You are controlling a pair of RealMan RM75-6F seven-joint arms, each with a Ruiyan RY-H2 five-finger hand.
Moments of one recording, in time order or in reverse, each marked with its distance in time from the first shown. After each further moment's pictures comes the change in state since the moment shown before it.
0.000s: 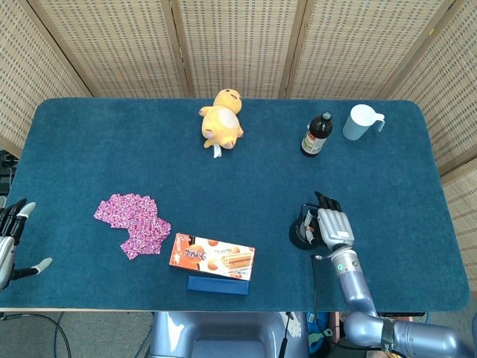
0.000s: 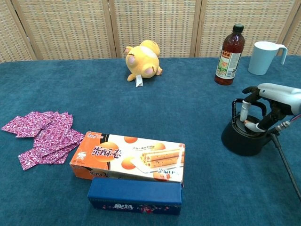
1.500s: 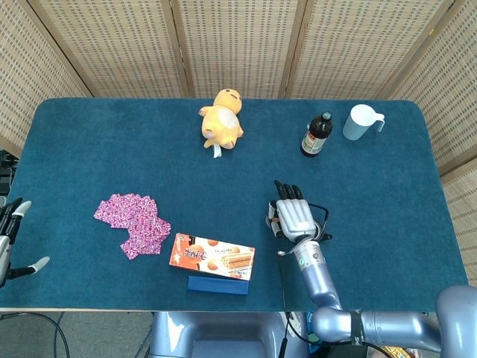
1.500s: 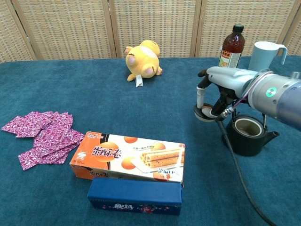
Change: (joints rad) left arm 0.001 0.012 -0.006 0.007 -0.009 -0.001 -0.044; right arm 0.180 -0.142 0.083 -0.037 0.076 0.089 -0.292
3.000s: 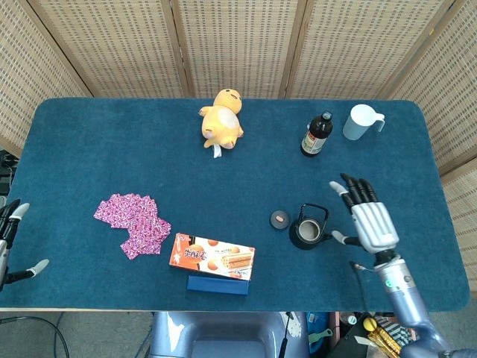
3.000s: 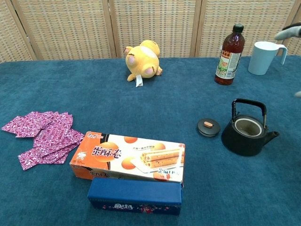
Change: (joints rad) left arm 0.025 0.011 0.013 -0.029 0.045 0.055 0.010; right arm -0.352 0.420 -0.230 0.054 -0.730 0.118 0.675
